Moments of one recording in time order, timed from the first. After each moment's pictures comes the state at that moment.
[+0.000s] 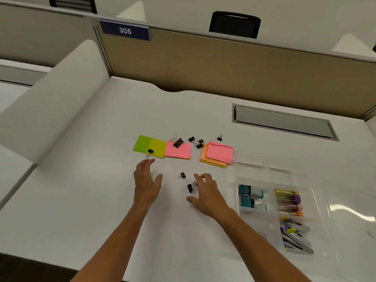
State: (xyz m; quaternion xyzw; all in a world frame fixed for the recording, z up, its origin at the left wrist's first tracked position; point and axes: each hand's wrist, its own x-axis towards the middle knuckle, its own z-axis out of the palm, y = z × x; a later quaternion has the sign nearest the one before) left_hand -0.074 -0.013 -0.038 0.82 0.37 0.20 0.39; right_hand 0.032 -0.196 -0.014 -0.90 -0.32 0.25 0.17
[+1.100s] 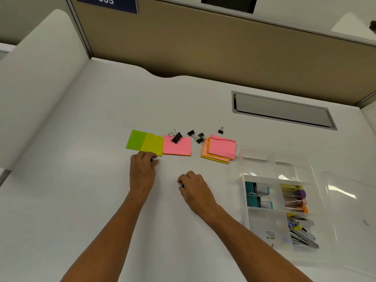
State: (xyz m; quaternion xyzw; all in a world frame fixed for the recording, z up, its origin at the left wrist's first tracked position) left_hand -0.033 0.041 -0.061 0.88 0.33 0.17 0.29; right_hand 0.022 -0.145 -0.035 -0.89 -0.40 0.16 0.16
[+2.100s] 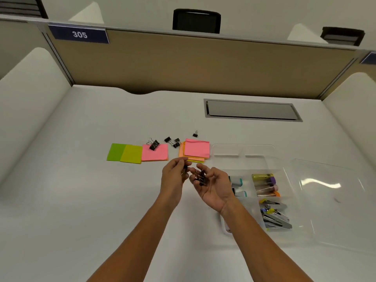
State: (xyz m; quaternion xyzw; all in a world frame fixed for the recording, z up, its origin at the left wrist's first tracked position) left_hand 0.009 -0.117 0.029 0.48 0.34 0.12 0.80; right_hand 0.056 -0.243 0.030 -0.31 0.17 0.45 0.82
